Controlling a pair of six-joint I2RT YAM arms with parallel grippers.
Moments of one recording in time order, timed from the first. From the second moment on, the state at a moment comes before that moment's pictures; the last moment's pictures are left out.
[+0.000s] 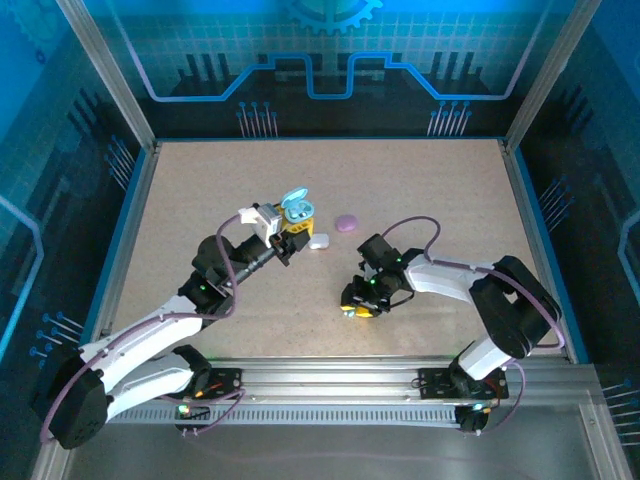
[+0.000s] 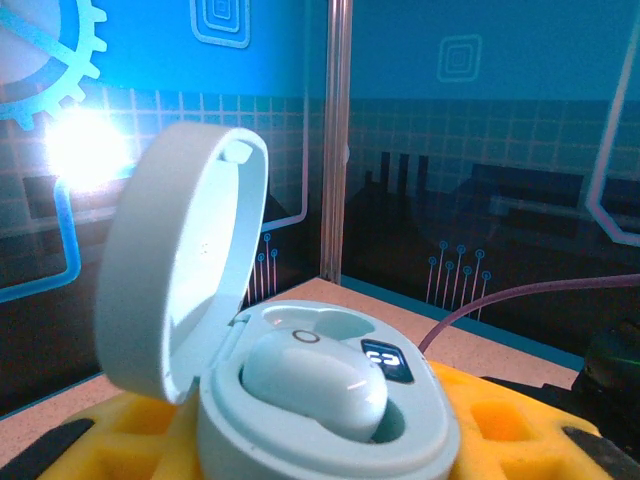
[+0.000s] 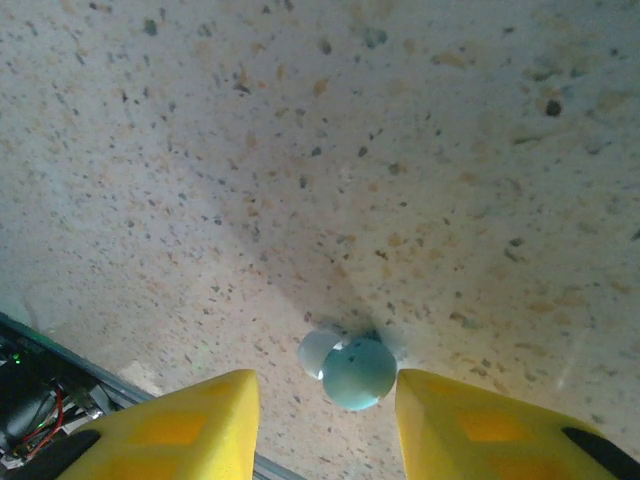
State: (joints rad) left arm -0.61 0.99 0.54 0.62 0.18 -0.06; right arm 0.67 1.58 0.77 -0.46 -0.48 0.92
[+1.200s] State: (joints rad) left arm -0.61 1.00 0.53 0.62 0.18 -0.06; right arm 0.73 1.74 0.95 -0.44 -0.53 0.83
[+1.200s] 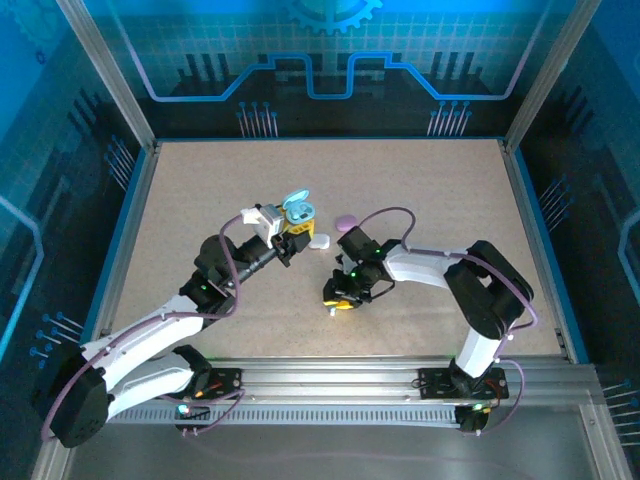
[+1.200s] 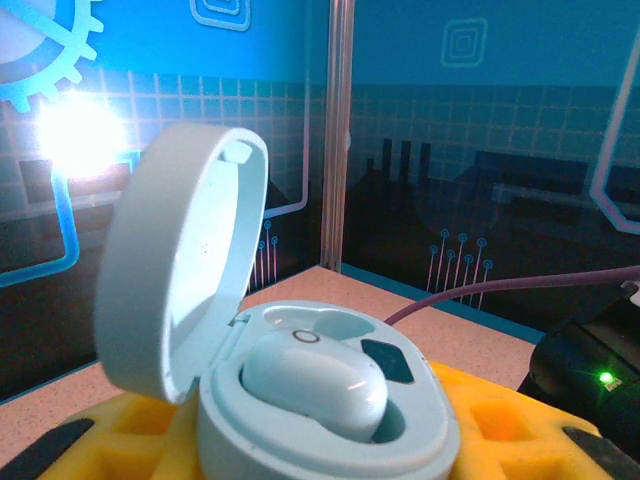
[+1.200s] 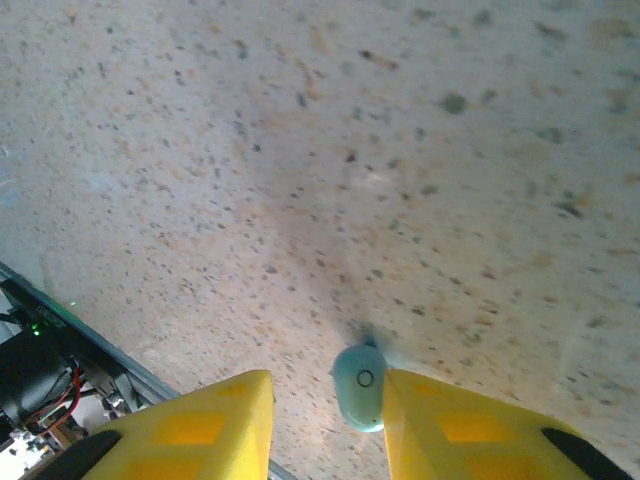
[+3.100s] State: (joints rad) left arm -0.61 0.93 0.52 0.58 0.08 -0.02; right arm 0.84 1.92 1.23 -0.73 -0.50 0.62
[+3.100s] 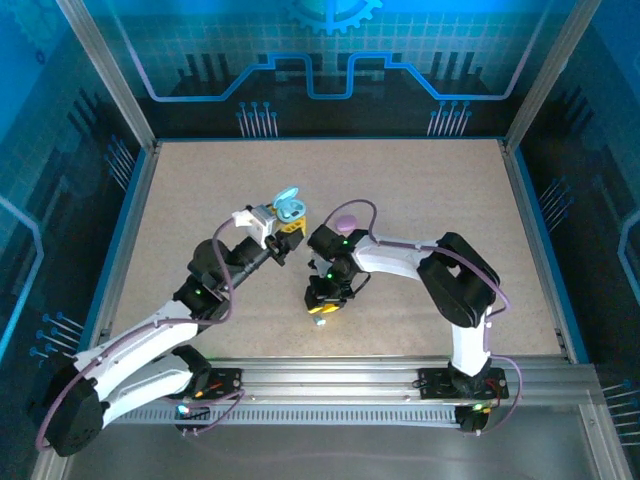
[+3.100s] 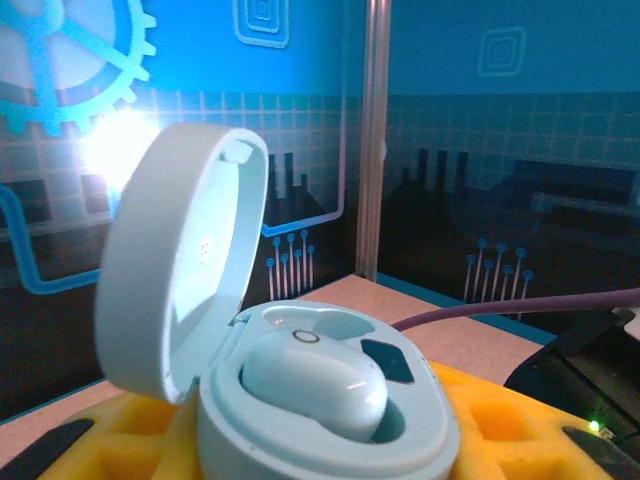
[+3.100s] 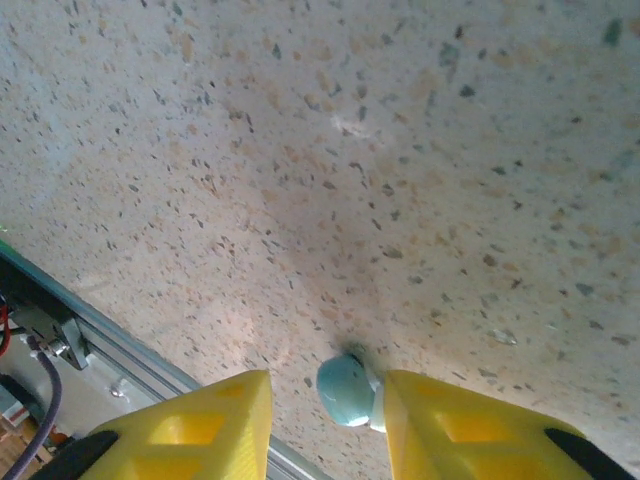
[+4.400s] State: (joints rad) left arm -0.61 0.61 0.50 0.28 -0.18 0.07; right arm 0.97 2.06 1.45 -1.00 -0.28 0.43
